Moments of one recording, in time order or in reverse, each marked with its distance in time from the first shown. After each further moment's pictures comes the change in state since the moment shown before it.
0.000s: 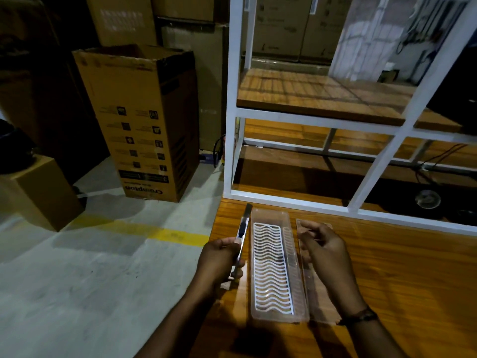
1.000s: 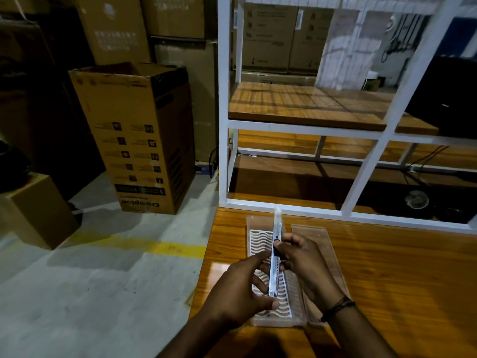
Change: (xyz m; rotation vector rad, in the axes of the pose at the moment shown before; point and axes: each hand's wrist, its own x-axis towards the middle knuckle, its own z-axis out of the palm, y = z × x) left_hand -0.048 -0.006 0.014 0.749 -0.368 0.546; right_hand 0.003 0.007 0.025 0.178 -0.247 0.121
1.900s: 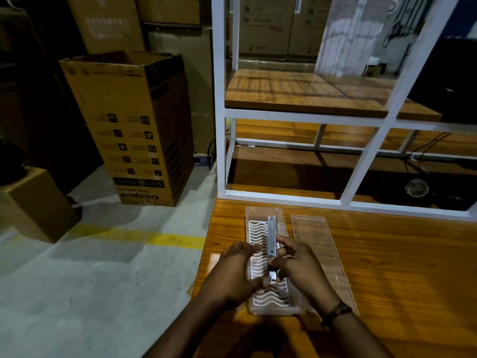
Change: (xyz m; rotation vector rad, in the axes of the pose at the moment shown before) left_hand 0.013 -0.016 0.000 0.271 0.048 -0.048; right_hand -0.023 0.012 0.000 -0.230 -0.068 0.015
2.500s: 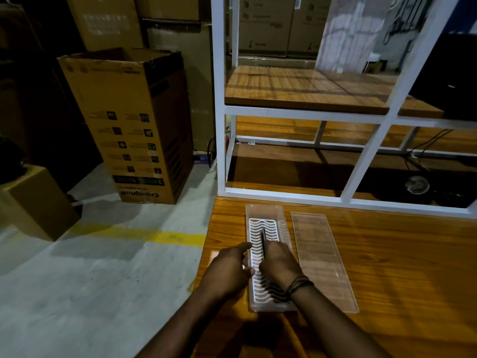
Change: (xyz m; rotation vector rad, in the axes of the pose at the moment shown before) left_hand 0.011 -0.009 0.002 -0.024 -0.027 -0.172; right_hand 0.062 0.041 0.045 -0.697 0.018 0.078
